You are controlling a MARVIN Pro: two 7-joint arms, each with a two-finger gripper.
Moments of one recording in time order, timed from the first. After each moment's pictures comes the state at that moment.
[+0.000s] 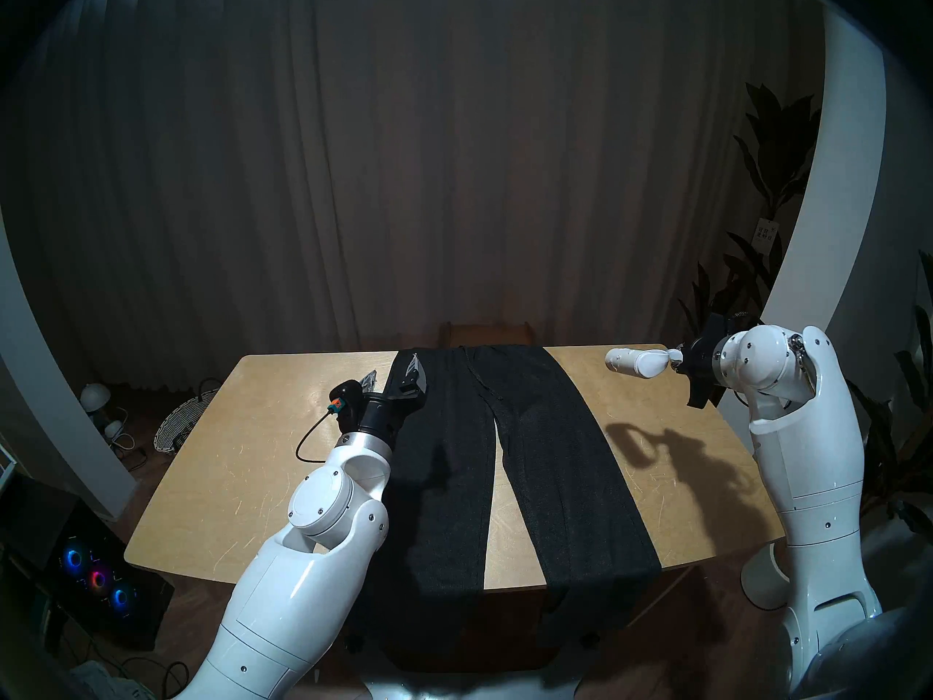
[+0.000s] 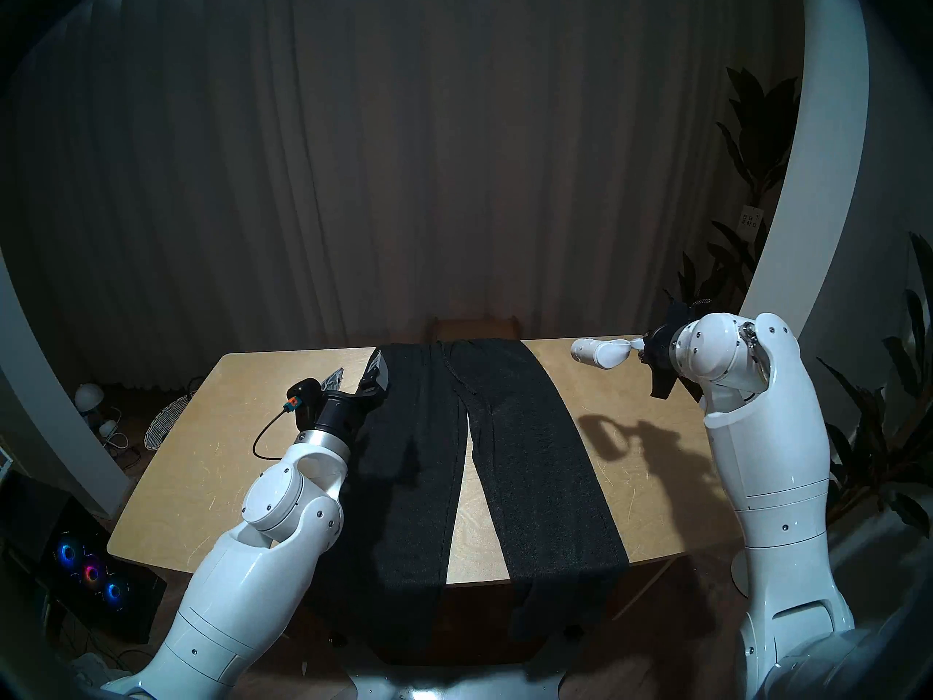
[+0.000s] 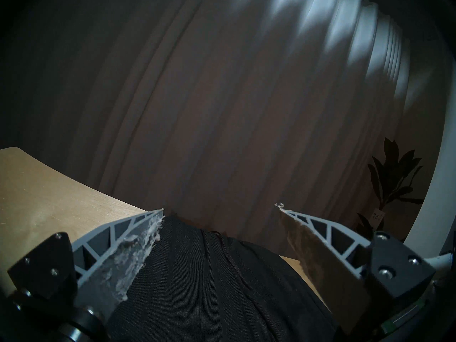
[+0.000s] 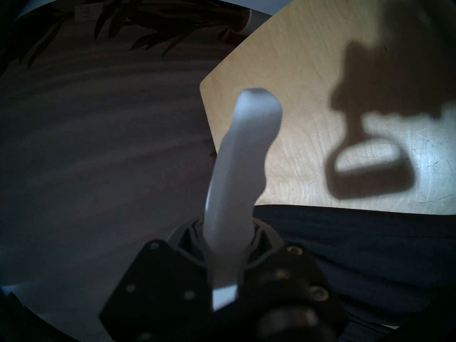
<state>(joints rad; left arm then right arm) 1.62 -1.30 -1.28 -1.79 -0.67 -0.08 0.22 -1.31 -1.09 1.73 -1.76 2.18 -0.17 -1.12</state>
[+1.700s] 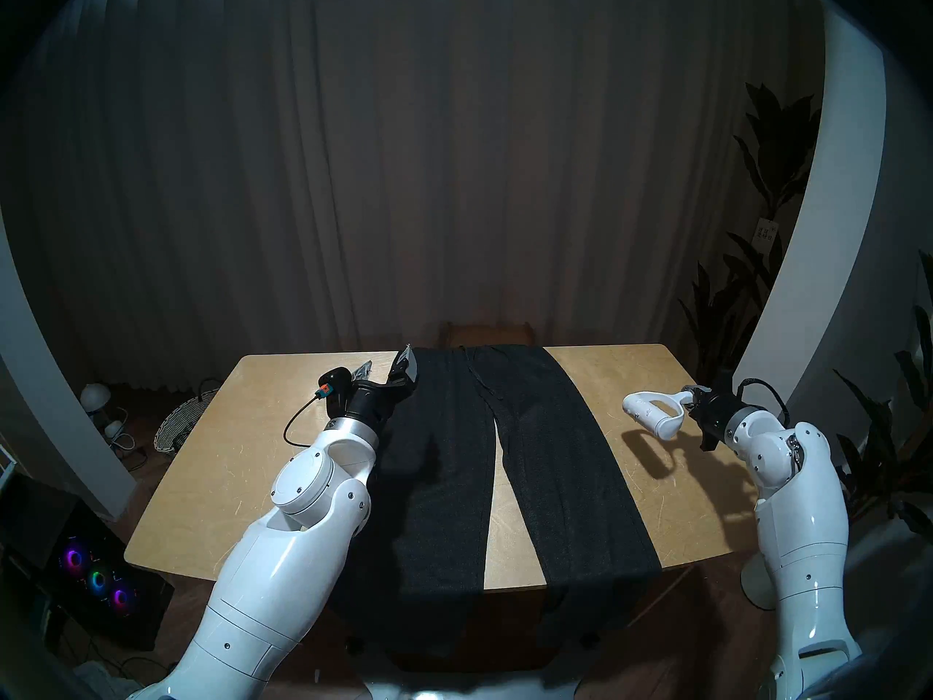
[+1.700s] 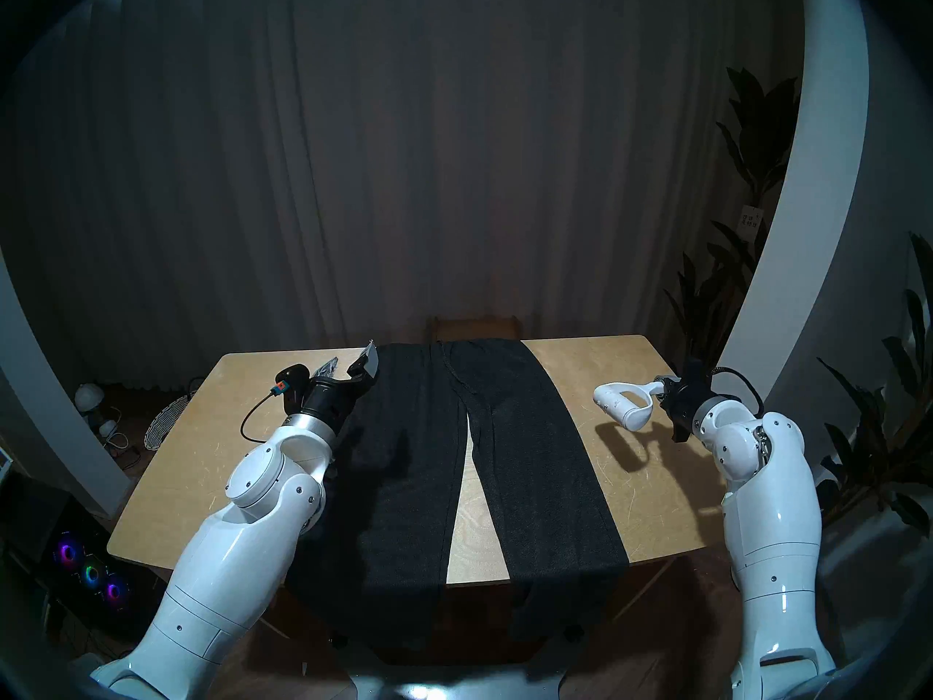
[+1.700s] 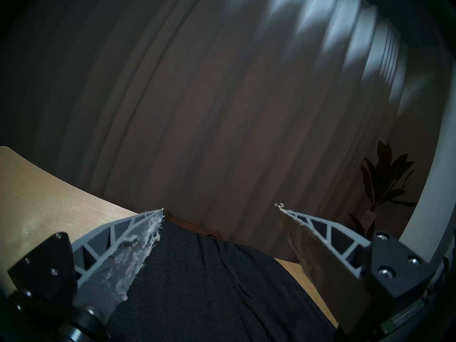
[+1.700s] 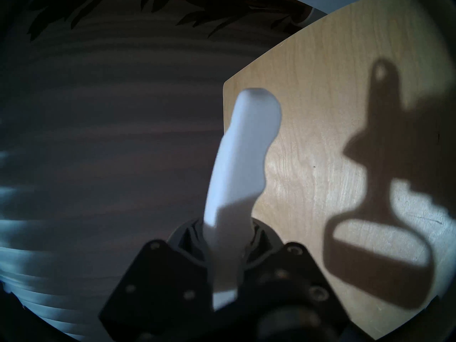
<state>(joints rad) 1.59 -1.26 -1.31 -1.76 -0.75 -0.05 0.15 -1.50 -1.22 1.90 -1.50 1.94 0.36 -0.47</state>
